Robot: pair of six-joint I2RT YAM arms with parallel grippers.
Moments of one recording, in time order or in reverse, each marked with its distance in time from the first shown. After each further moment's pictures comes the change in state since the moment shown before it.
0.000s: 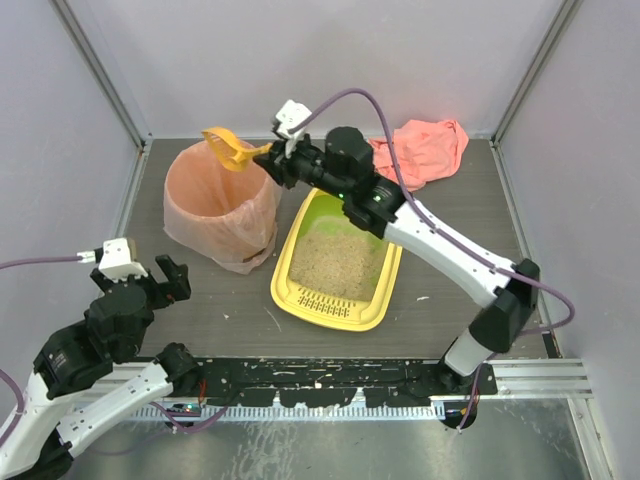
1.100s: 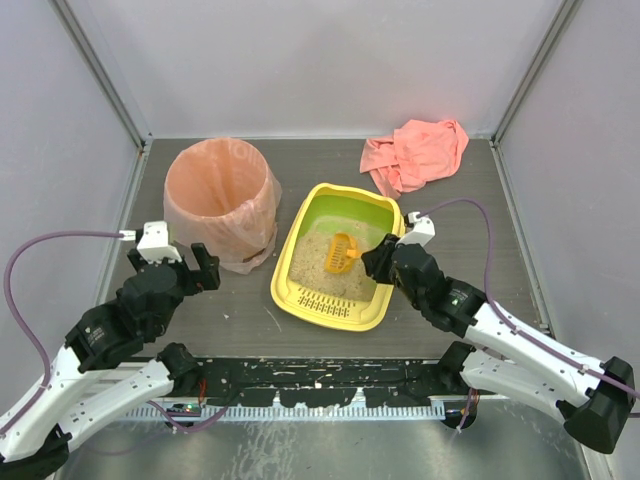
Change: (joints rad) left arm 0.000 0.151 -0.058 0.210 0.139 0.049; right arm -0.006 -0.828 -1.050 -0.253 0.607 0.913
